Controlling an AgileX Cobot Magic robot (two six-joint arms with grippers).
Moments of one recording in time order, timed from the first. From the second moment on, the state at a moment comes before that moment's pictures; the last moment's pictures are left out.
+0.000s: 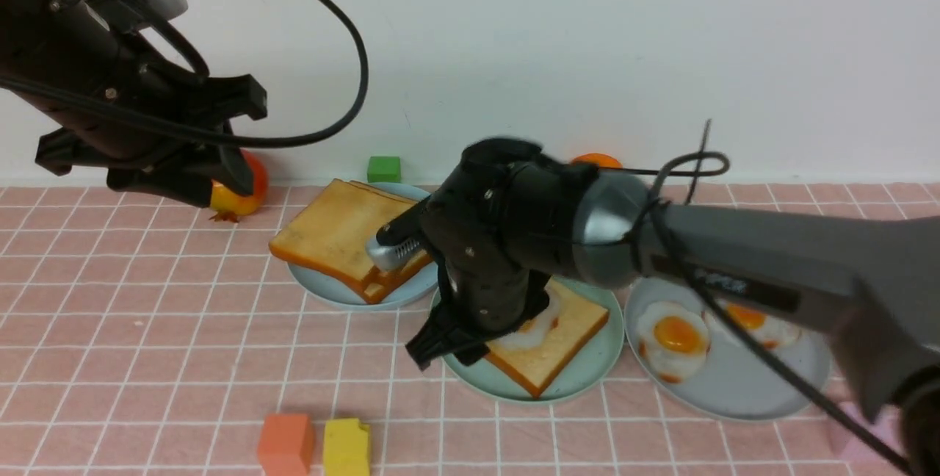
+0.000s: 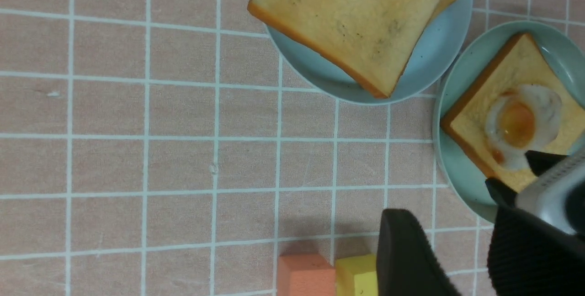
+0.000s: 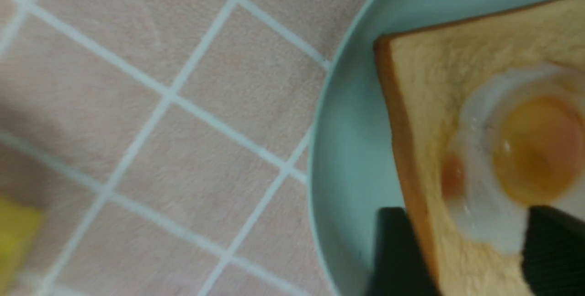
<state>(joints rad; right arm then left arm) 0.78 2.12 -1.70 -0.25 0.95 0.23 -0.12 1.56 -1.46 -0.27 1.02 -0.20</state>
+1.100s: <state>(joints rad) 0.50 1.46 -1.31 0.41 0.94 -0.24 0.12 2.14 -1.62 -0.81 0.93 0.44</state>
